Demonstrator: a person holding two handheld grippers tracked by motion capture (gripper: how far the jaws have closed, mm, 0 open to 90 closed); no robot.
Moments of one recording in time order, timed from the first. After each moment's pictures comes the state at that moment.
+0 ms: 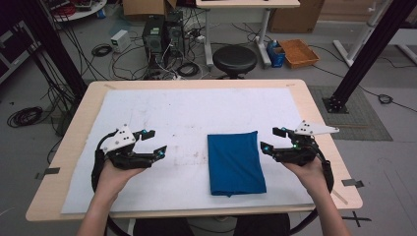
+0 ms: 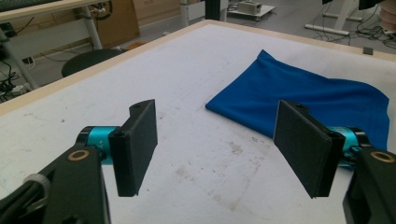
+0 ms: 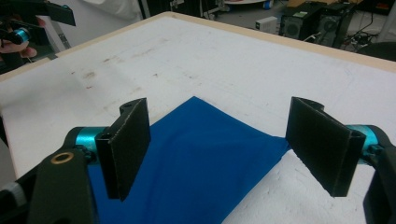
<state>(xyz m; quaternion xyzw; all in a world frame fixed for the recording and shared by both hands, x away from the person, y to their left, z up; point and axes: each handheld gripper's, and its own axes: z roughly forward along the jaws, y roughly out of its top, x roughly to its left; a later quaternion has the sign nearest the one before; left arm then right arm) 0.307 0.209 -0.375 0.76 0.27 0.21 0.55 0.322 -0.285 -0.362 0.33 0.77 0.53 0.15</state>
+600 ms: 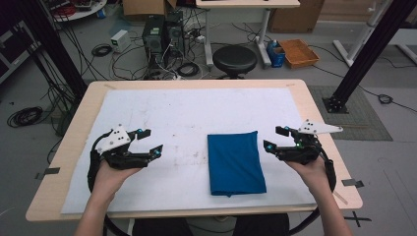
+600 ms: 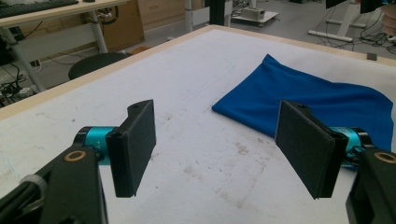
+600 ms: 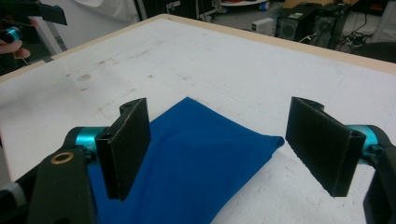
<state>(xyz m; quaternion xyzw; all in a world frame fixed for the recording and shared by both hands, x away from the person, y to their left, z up) 0.306 0.219 -0.375 0.76 0.27 0.21 0.56 0.325 -0.293 -0.362 0.34 0.76 0.53 0.15</state>
